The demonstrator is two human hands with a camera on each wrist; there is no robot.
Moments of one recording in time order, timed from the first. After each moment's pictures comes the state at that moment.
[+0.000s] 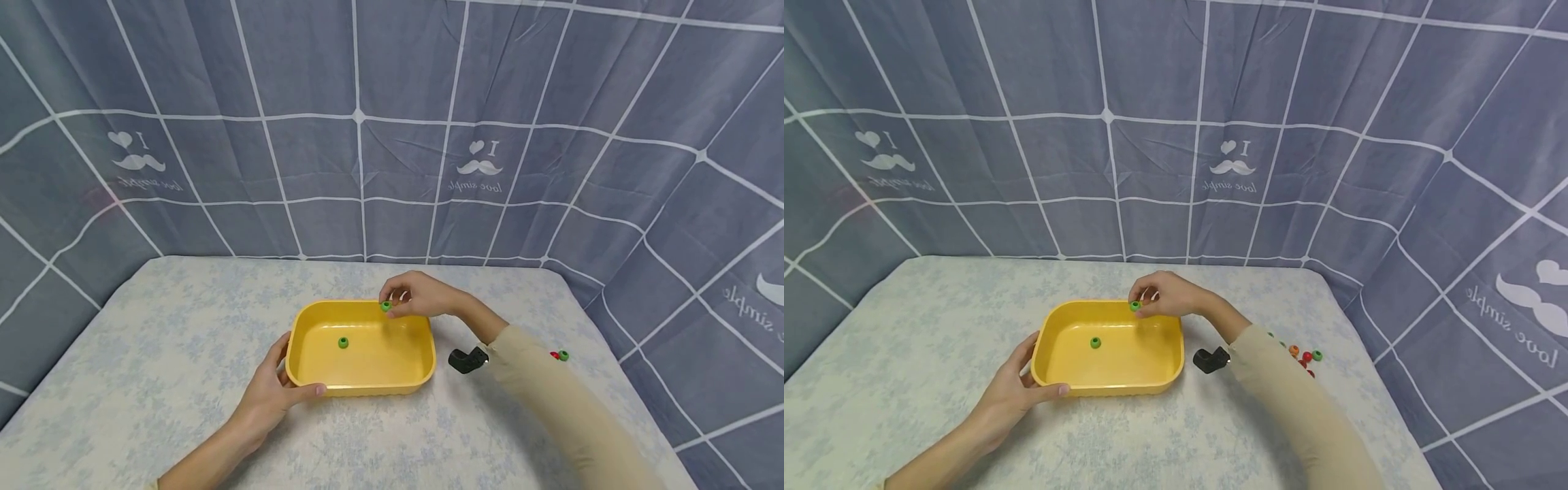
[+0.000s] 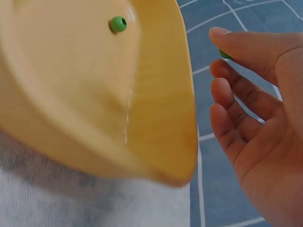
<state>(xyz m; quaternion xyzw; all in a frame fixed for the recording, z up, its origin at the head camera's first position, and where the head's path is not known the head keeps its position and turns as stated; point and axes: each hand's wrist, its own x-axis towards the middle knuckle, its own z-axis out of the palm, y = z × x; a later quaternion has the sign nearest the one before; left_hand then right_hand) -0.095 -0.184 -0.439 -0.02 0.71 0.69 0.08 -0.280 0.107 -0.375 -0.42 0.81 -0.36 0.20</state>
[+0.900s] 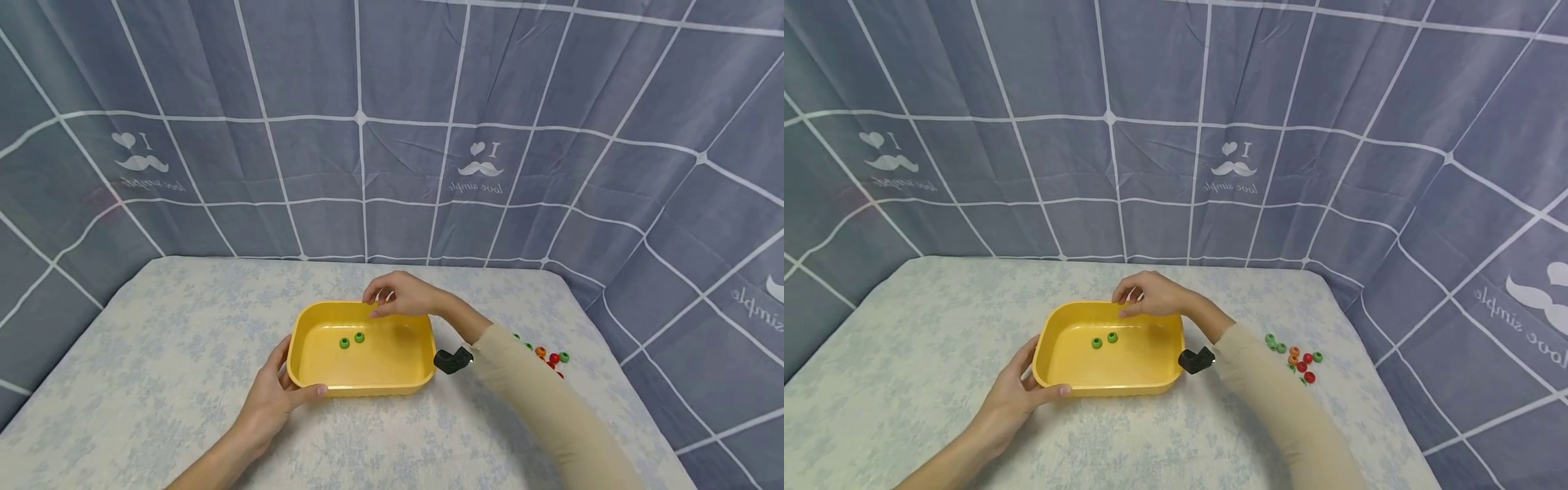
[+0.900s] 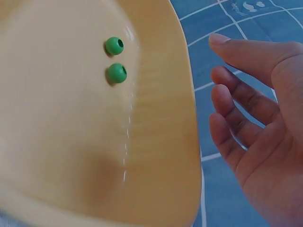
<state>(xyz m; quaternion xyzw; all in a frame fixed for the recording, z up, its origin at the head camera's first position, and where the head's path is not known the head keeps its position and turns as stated) -0.091 -0.177 -0.440 -0.04 0.70 0.71 0.07 -0.279 0.079 -0.376 -0.44 0.81 -0.35 0.19</state>
